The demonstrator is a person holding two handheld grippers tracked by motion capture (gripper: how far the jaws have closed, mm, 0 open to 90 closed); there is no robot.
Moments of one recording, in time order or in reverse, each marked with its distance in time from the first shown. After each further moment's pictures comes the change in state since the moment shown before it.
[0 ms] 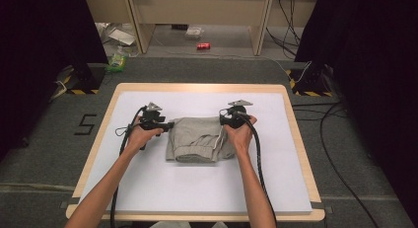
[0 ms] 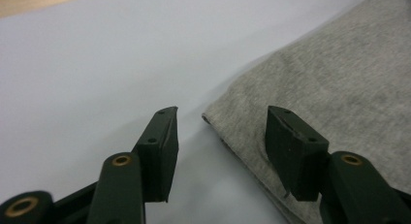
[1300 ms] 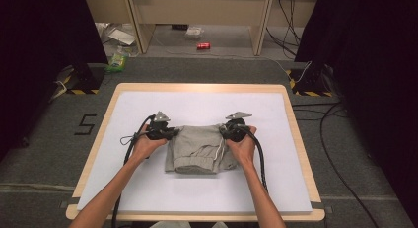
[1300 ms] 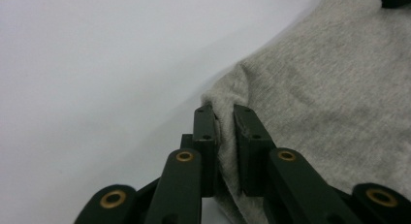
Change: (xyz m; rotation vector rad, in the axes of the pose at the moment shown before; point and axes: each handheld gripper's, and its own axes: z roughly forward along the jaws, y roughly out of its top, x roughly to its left) left arm -0.033 -0.011 0.005 0.019 -0.067 0.069; right arm 0.012 -0.030 -0.021 0.063 0.130 -0.135
